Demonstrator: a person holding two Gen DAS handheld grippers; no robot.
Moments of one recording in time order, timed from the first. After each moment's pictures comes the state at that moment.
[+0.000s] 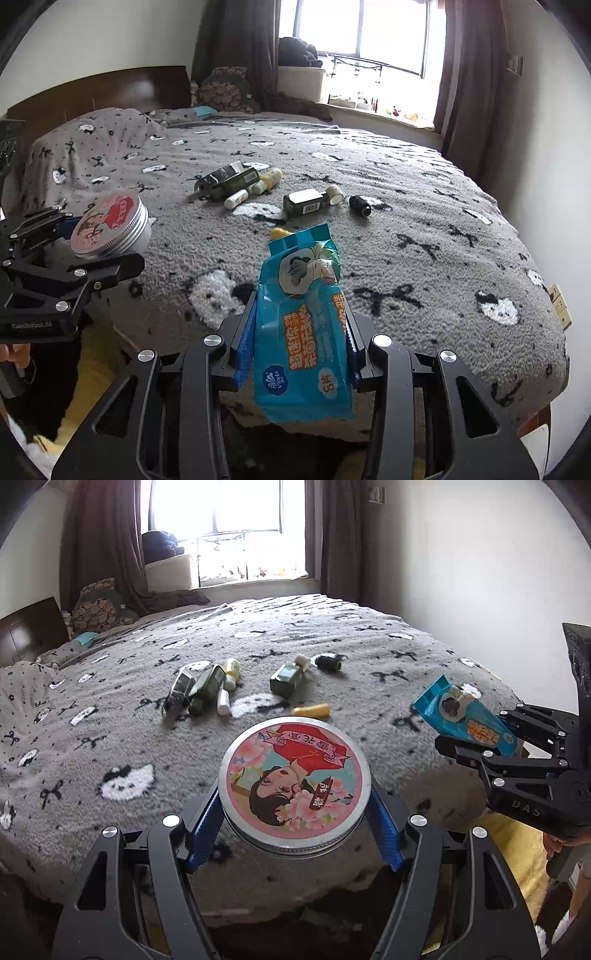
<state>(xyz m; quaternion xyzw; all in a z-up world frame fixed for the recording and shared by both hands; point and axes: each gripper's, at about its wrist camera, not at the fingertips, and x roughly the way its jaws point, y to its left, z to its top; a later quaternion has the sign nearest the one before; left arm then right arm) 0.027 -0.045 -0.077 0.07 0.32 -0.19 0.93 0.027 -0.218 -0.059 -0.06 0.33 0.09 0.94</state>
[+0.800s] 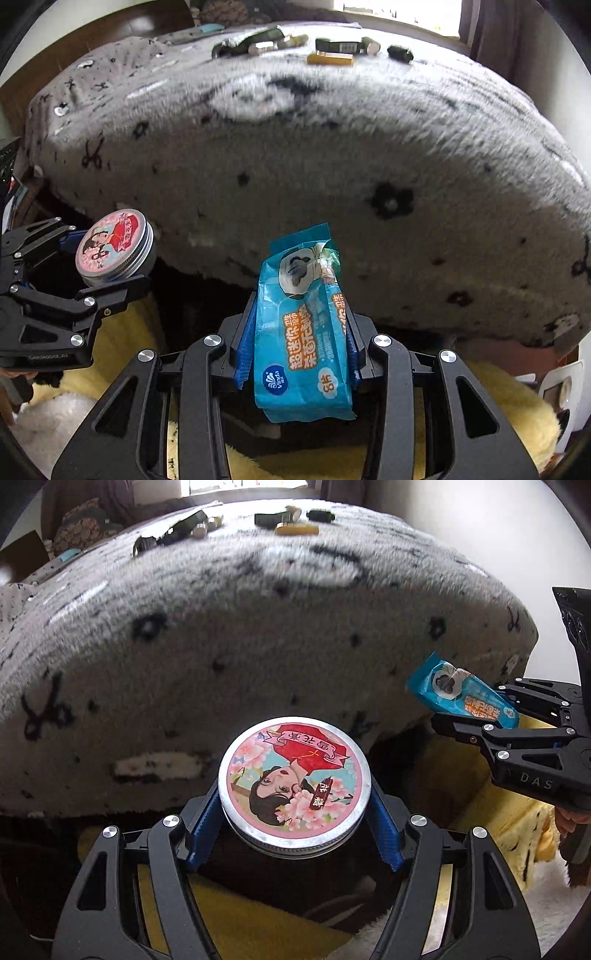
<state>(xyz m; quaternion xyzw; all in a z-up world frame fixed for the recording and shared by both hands) -0.024 -0.036 -0.226 0.07 0.48 -0.19 0.85 -0.017 -0.197 -0.190 -0.03 0.50 0.12 0.86</state>
